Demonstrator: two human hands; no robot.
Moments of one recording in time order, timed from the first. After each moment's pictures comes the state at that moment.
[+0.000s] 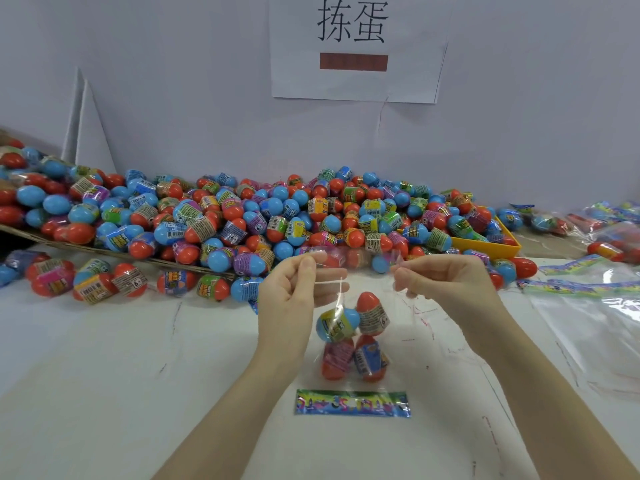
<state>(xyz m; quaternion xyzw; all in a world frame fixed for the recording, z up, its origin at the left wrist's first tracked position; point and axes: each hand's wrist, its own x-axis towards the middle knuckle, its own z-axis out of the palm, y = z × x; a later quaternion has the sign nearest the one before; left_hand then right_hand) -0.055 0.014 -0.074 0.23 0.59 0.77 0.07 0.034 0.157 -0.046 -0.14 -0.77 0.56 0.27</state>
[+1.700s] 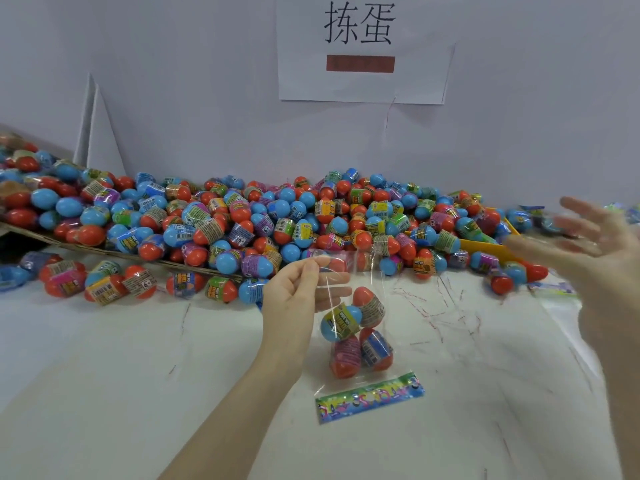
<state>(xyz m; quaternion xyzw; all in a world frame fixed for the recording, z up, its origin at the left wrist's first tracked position) -0.061 0.012 -0.074 0.20 0.60 0.77 0.12 0.072 0.215 -0.021 -0.25 -0.60 0.62 0.44</state>
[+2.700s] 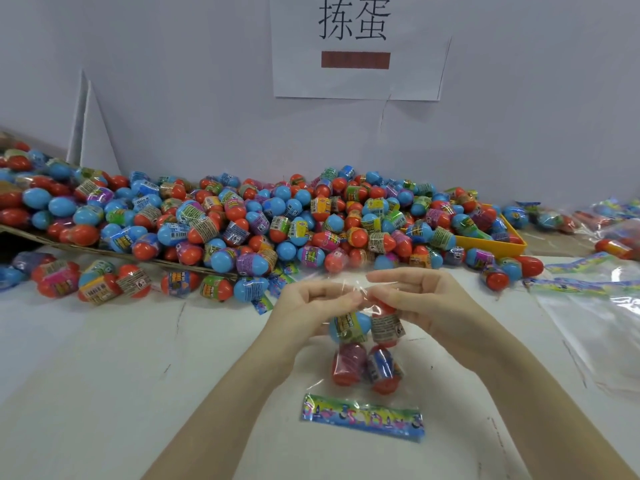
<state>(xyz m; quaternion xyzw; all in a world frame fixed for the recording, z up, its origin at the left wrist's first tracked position) -0.065 0.005 -0.078 0.25 0.66 0.64 0.30 0.029 0.153 -0.062 -0.12 -0.72 0.68 0.12</state>
